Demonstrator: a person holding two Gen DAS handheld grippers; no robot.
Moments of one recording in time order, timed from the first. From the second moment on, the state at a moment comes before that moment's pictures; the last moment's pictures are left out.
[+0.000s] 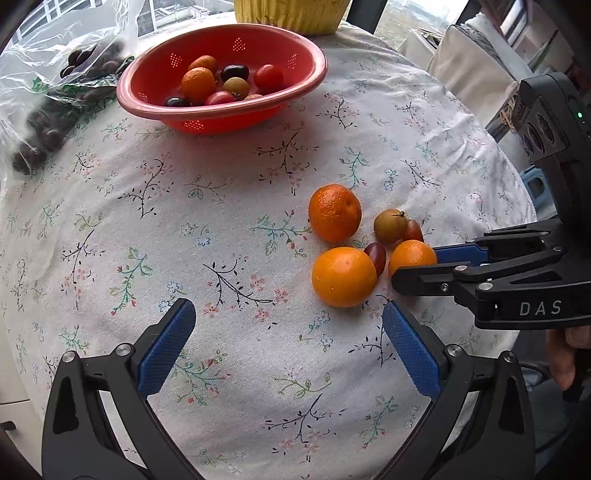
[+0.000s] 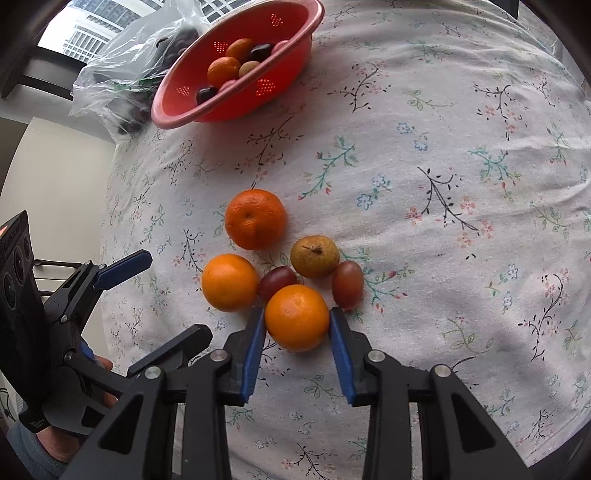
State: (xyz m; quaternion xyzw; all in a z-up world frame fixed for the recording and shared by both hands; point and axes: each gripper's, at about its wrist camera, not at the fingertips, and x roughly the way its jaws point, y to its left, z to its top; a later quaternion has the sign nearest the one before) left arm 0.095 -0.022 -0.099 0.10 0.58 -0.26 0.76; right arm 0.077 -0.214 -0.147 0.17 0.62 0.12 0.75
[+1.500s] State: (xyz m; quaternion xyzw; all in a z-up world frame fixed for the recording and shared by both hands) left arm 0.107 -0.047 -0.111 0.05 0.58 -0.33 0.74; right arm 0.063 -0.227 -0.149 0.18 0.63 0.12 0.75
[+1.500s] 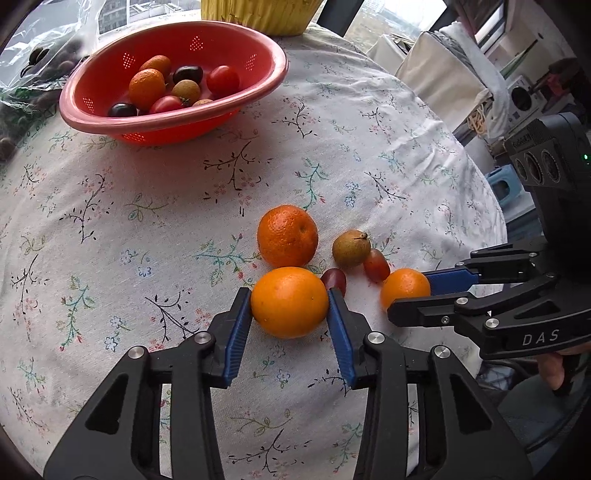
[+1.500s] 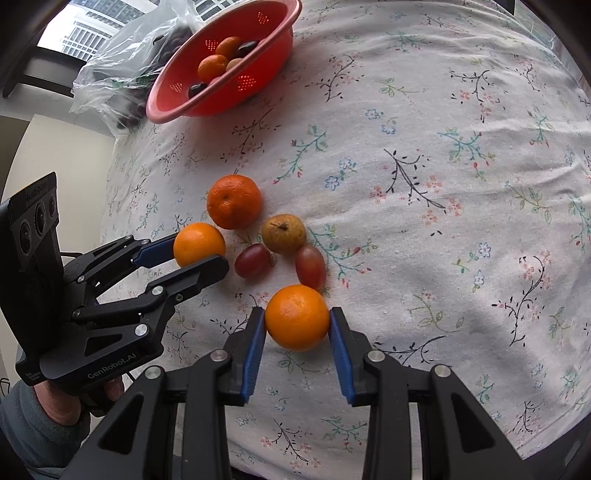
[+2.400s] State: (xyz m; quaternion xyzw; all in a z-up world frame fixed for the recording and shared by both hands) left arm 0.181 0.018 -0.033 -0.01 0.52 -0.25 0.82; right arm 0.156 -0.273 -0.065 0.17 0.54 0.08 0.82
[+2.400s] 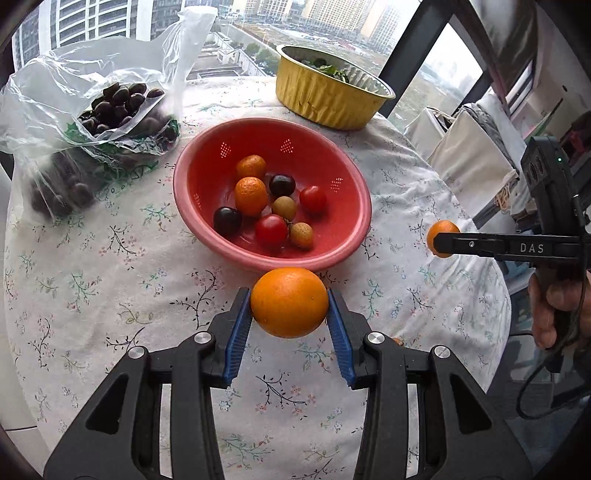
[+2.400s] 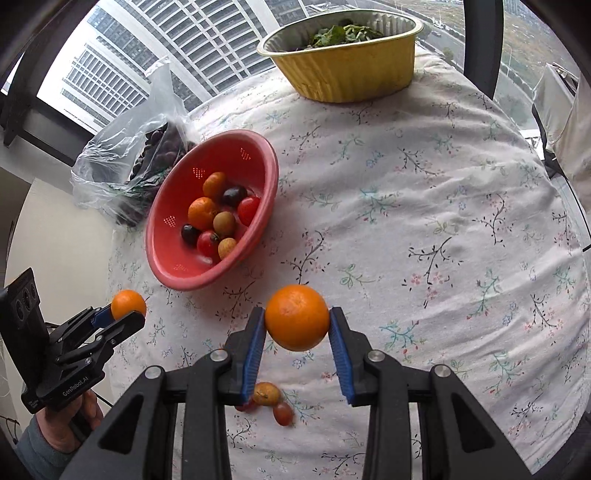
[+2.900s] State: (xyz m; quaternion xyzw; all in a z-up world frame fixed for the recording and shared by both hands) left arm 0.259 -0.003 -0.058 -0.01 0.54 -0.22 0.81; right arm 0.245 -0.192 -0.043 0.04 0.51 0.17 0.84
